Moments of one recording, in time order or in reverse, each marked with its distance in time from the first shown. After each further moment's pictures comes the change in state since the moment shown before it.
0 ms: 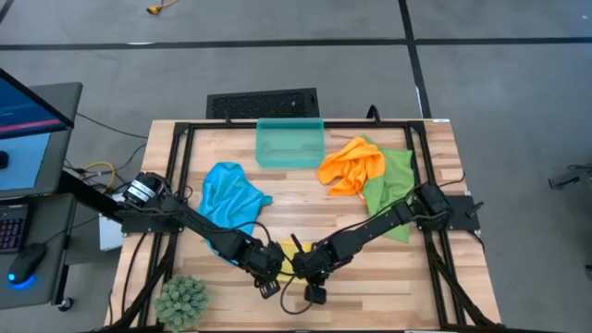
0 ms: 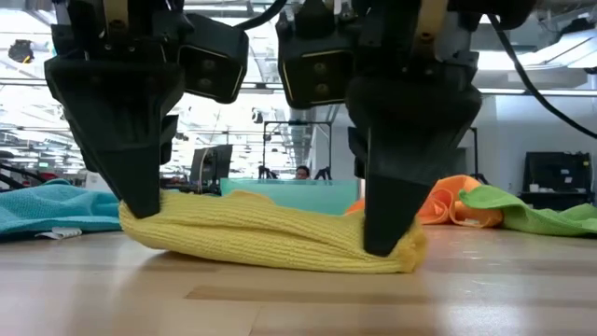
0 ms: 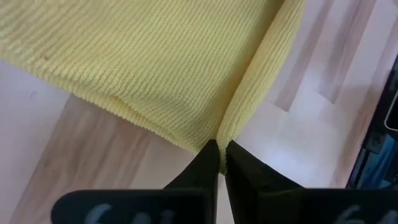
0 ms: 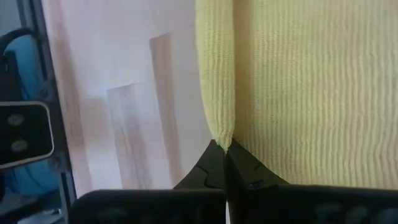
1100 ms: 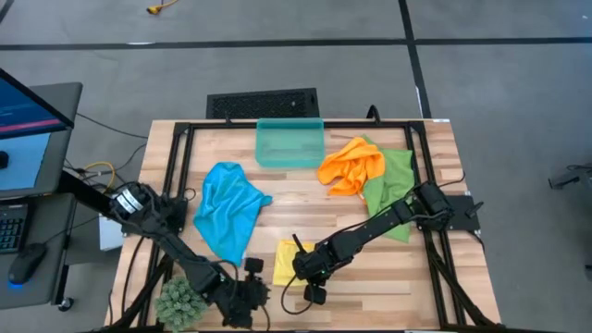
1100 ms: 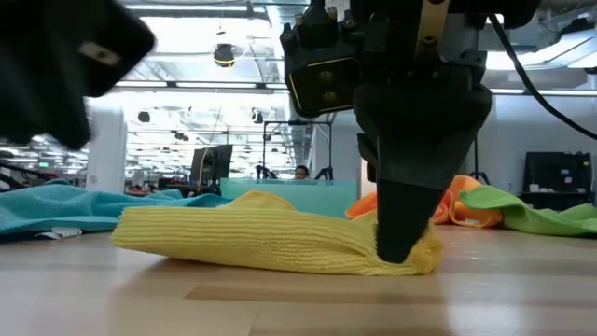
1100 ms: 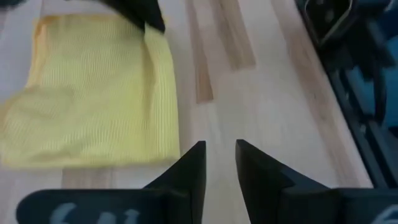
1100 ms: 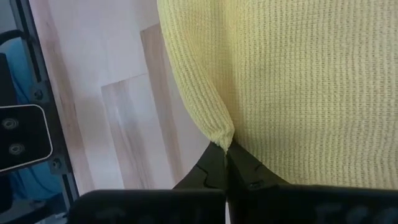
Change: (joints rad) left arm -0.274 0.002 0.001 0.168 -0.484 0.537; right arm -0.012 0.001 -0.002 -0.006 0.014 0.051
